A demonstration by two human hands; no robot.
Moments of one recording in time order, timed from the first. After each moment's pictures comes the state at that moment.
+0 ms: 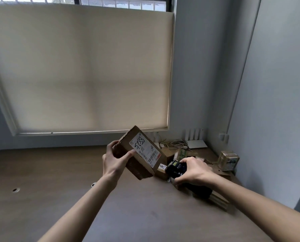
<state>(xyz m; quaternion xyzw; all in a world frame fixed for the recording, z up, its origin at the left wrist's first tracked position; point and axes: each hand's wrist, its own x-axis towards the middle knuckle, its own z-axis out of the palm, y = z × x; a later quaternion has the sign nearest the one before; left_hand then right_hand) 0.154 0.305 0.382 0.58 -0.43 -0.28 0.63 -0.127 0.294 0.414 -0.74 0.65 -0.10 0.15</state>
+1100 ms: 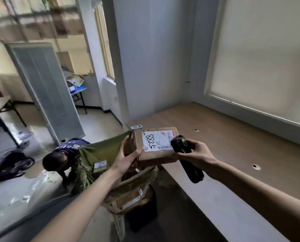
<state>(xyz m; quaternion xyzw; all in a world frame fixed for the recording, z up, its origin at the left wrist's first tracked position) 0.398 0.842 0.329 0.75 -0.07 -0.15 0.65 0.305 0.578 0.356 -0.84 0.13 -0.09 0.52</state>
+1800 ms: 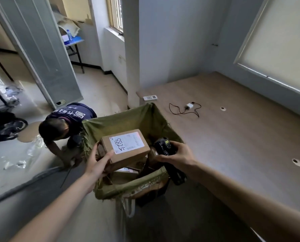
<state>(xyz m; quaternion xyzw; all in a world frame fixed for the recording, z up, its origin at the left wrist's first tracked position) 0.617 1.023 0.139 0.75 0.15 -0.11 0.64 0.544 0.736 0.197 -0.85 0.17 0.05 0.49</state>
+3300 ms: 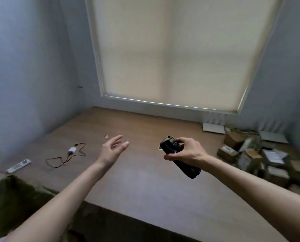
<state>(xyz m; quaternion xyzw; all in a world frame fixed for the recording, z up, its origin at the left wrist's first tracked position) 0.439 0.556 0.332 0.73 -0.39 -0.23 0.52 0.173 0.422 0.375 -0.82 0.47 -0.15 0.30</state>
